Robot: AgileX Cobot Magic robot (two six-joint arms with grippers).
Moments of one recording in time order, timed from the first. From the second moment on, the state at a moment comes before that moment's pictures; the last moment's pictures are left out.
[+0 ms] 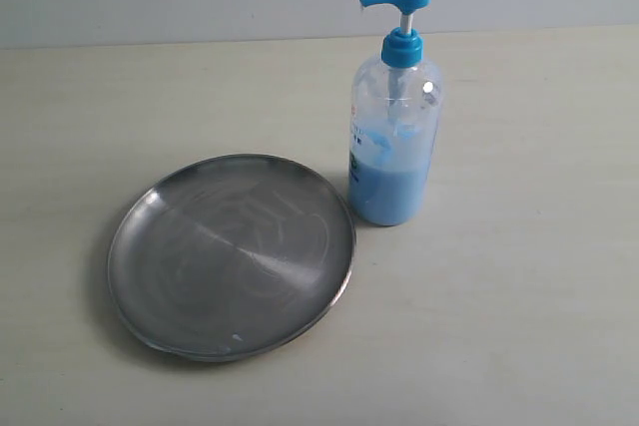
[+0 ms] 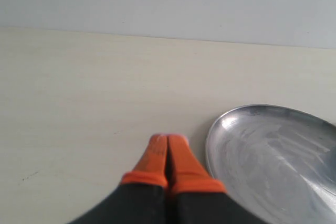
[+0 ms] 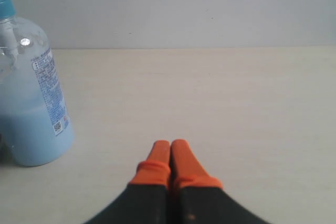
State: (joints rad) left arm -0.15 0.01 0.00 0.06 0.33 -0.17; right arm 0.09 0.01 0.00 -0.05 0.33 0.05
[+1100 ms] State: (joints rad) left arm -0.15 0.01 0.00 0.06 0.33 -0.17; right arm 0.09 0.12 -0.08 -0.05 0.33 0.05
